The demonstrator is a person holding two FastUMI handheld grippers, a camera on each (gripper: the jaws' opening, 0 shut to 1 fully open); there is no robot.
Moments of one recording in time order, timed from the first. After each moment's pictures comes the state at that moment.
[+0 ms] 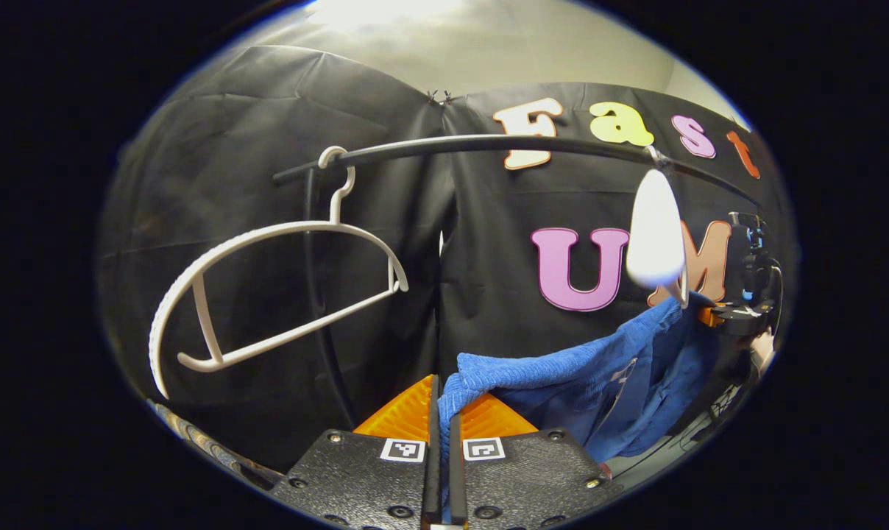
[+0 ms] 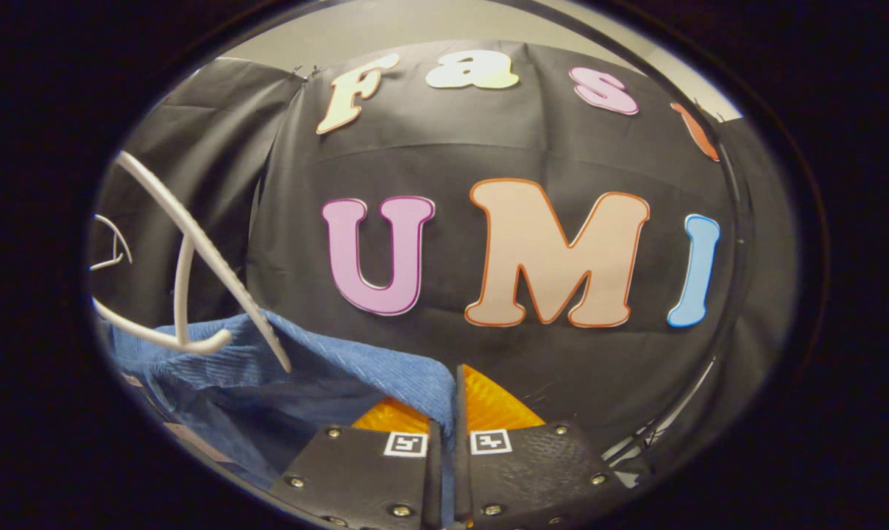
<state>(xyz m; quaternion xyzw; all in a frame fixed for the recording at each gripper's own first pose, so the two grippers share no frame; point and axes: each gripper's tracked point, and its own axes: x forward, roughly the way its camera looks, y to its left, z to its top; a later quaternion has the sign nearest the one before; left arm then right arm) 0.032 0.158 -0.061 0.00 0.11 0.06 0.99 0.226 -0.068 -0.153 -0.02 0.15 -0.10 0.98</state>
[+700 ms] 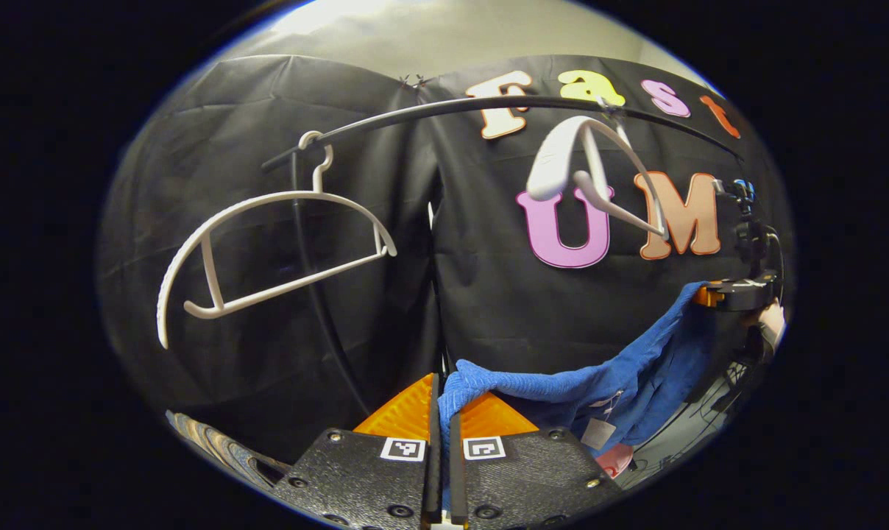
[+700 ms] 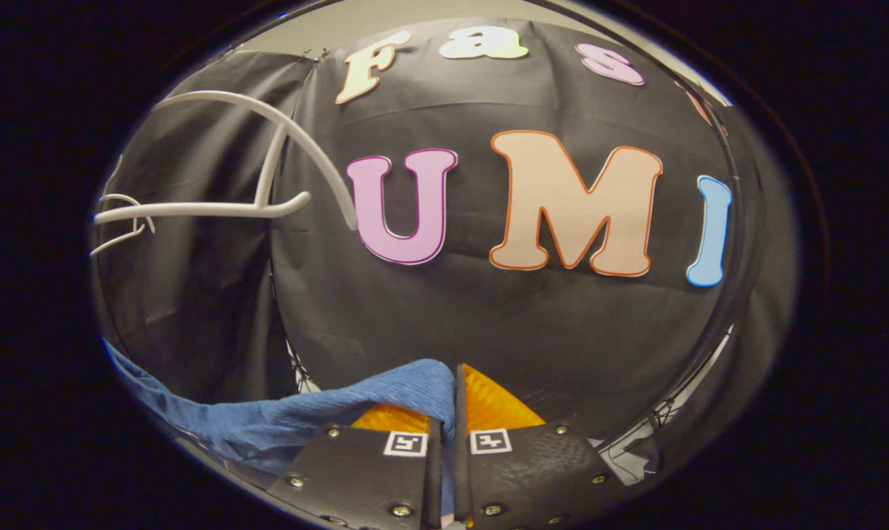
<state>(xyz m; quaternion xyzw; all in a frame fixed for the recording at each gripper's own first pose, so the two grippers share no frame) -0.002 0.130 -0.097 0.06 0.15 0.04 0.99 0.179 -0.038 -0.205 0.00 0.21 -0.06 0.98</state>
